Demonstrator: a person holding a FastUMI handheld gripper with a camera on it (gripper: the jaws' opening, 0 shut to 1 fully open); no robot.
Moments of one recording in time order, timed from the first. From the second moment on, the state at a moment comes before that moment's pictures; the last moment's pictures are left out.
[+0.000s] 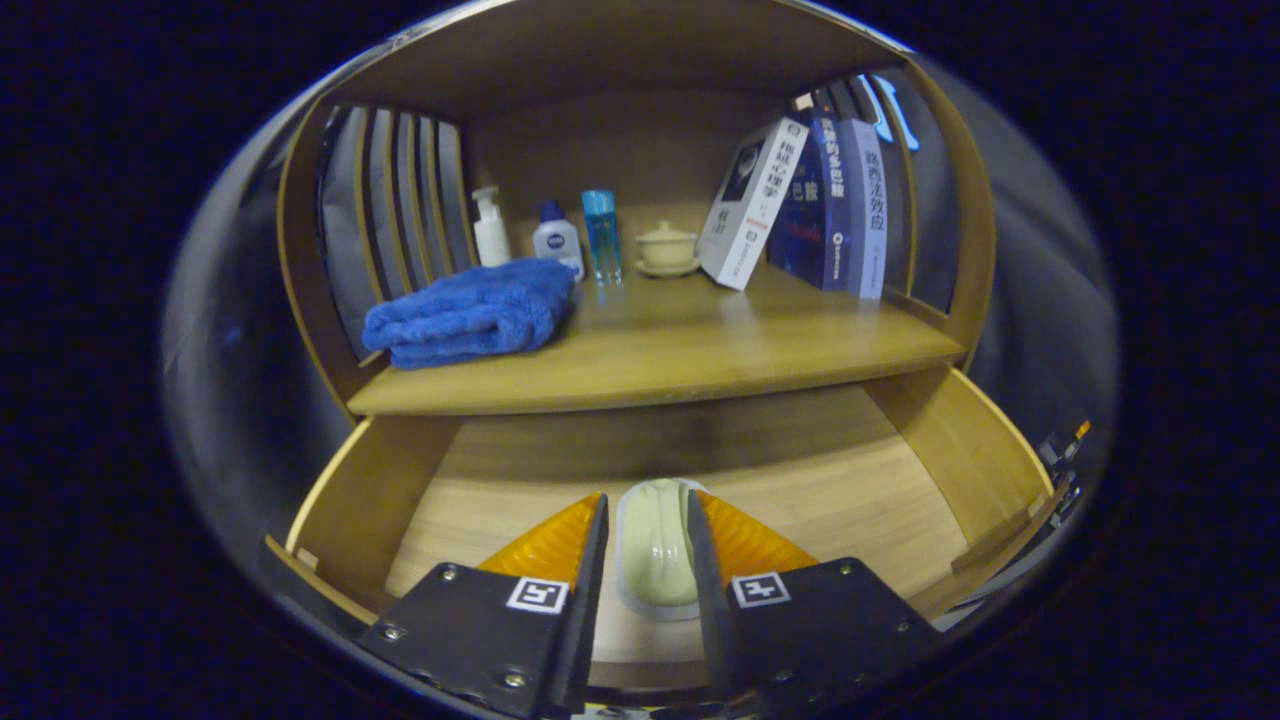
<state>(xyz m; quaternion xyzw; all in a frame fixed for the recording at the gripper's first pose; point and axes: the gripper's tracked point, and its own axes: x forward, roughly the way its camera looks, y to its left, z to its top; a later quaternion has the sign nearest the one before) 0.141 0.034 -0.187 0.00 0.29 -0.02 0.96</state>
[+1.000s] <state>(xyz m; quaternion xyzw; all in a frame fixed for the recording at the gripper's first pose) 0.132 0.041 -0.179 -0.03 0.31 0.00 0.95</state>
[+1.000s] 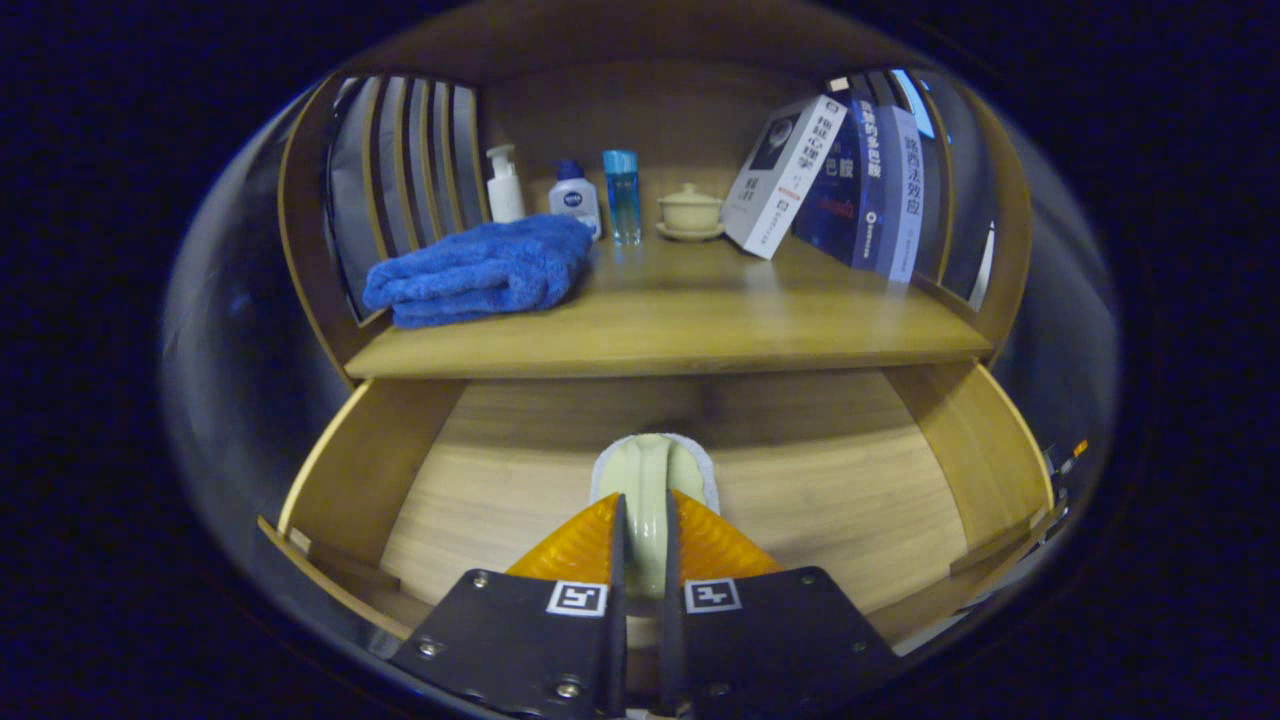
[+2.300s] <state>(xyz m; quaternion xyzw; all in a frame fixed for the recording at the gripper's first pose) 0.259 0.035 -0.083 0.00 0.19 -0.01 0.98</state>
